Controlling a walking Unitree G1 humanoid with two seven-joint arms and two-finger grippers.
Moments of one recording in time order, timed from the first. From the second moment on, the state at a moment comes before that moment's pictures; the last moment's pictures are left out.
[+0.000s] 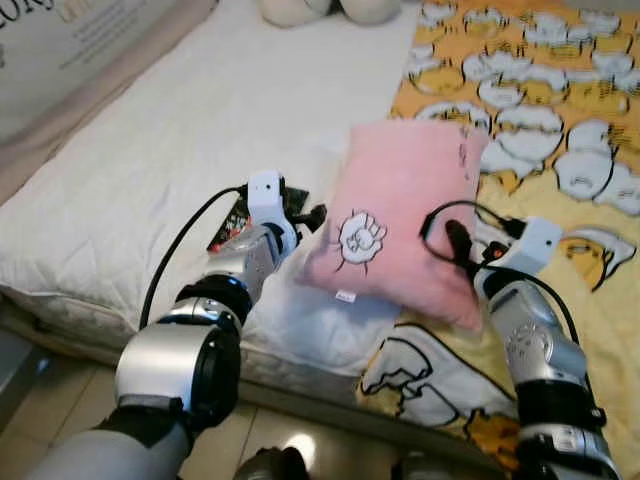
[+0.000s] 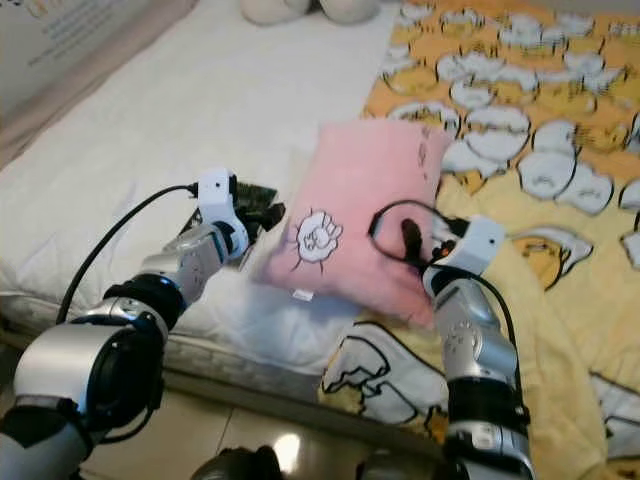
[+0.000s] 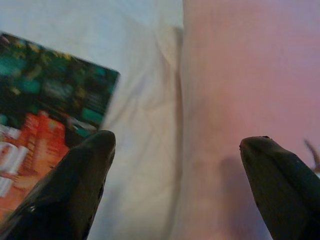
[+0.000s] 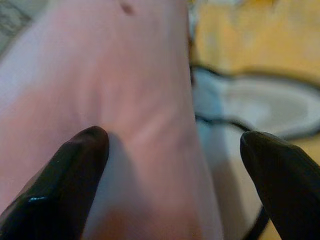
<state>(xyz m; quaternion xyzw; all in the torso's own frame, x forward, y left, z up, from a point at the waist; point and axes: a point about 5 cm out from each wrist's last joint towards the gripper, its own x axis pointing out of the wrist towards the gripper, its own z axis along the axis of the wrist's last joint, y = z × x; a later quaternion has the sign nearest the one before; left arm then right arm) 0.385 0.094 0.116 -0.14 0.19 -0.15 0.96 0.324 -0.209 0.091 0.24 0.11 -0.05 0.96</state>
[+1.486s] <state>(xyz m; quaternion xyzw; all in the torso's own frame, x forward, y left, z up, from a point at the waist) 0.363 0.050 0.096 -0.25 0.20 -0.24 0.92 0.347 -0.173 0.083 0.33 0.11 0.02 0.94</state>
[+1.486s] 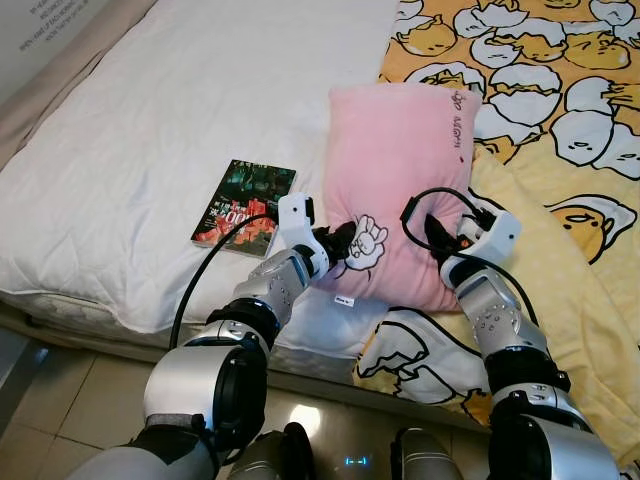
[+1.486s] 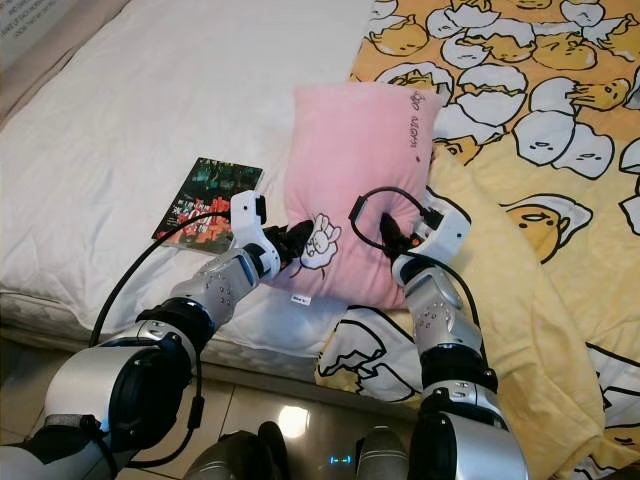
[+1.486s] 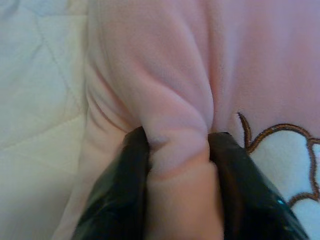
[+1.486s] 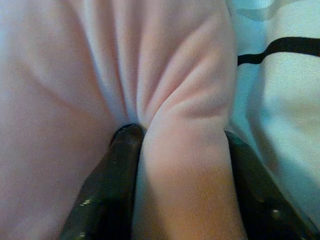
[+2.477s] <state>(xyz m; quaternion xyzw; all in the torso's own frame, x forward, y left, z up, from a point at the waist) 0.400 0.064 0.218 -0.13 -0.06 -0.33 0.93 0.343 -0.190 0.190 0.18 -0.11 0.01 0.98</state>
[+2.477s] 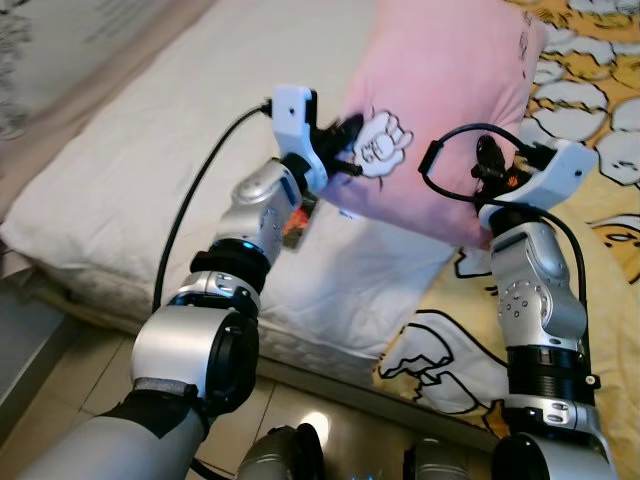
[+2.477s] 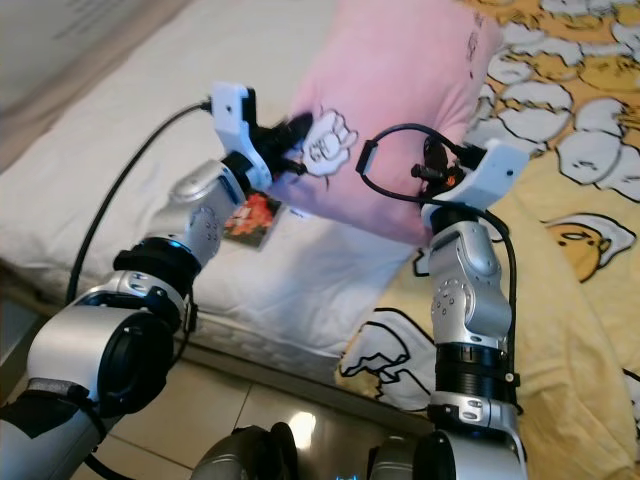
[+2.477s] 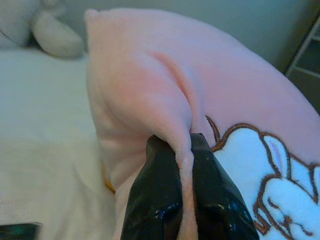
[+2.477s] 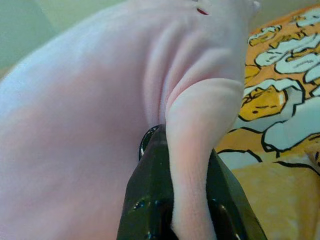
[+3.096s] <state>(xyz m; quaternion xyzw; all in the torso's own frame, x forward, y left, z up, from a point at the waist) 0.395 0.064 0.193 -0.09 -0.05 -0.30 0.95 0.340 -0.182 0.173 0.08 -0.09 0.01 0.99</state>
